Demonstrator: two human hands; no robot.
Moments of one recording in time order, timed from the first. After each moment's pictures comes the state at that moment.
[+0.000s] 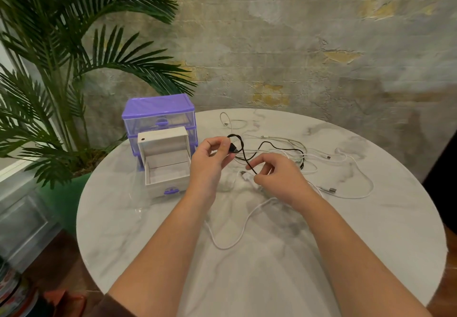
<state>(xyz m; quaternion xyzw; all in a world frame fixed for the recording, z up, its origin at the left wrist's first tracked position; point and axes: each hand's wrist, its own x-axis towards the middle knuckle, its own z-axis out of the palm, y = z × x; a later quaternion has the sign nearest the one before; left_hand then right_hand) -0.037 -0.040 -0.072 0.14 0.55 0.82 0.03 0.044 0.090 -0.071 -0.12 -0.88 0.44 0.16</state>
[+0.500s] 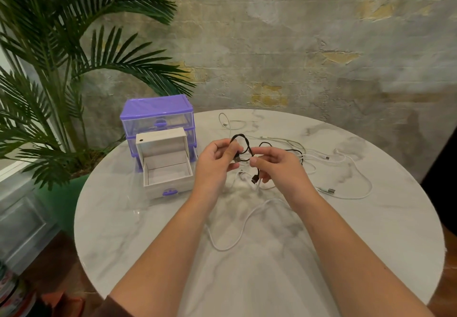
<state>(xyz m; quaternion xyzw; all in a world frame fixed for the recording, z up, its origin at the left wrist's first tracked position) -0.030 -0.034 -0.072 0.19 0.59 0.79 0.04 0.038 0.091 -0.067 -0.10 -0.73 0.65 0.20</state>
